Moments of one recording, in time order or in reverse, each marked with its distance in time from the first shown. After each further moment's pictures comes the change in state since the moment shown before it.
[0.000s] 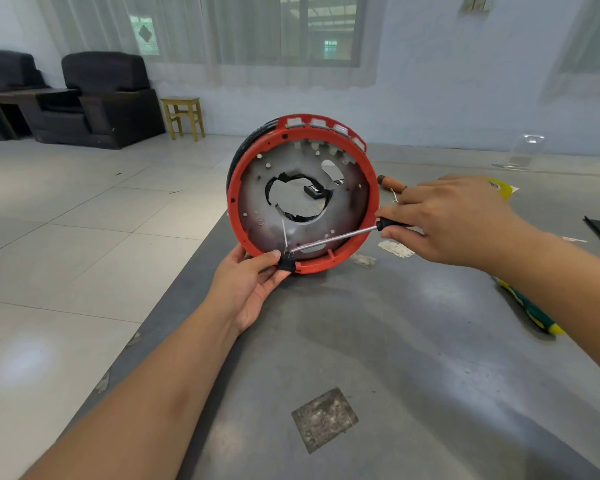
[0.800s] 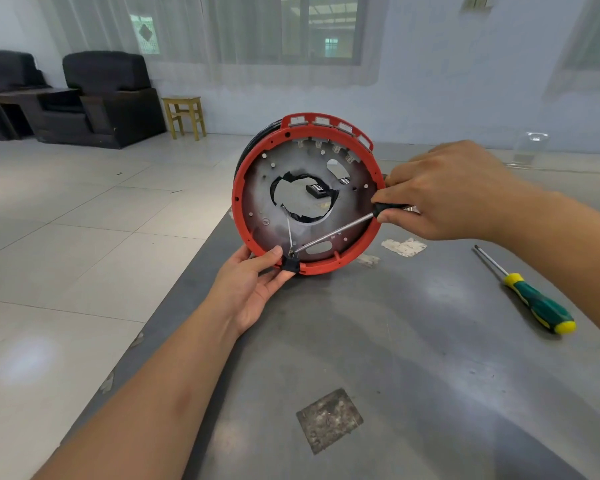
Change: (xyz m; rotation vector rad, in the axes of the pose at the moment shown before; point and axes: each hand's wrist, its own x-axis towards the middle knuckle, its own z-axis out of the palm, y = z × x) left_hand 0.003 0.002 -0.007 -0.048 -0.046 -0.072; right_hand 0.035 0.012 -0.019 -0.072 -0.112 -0.141
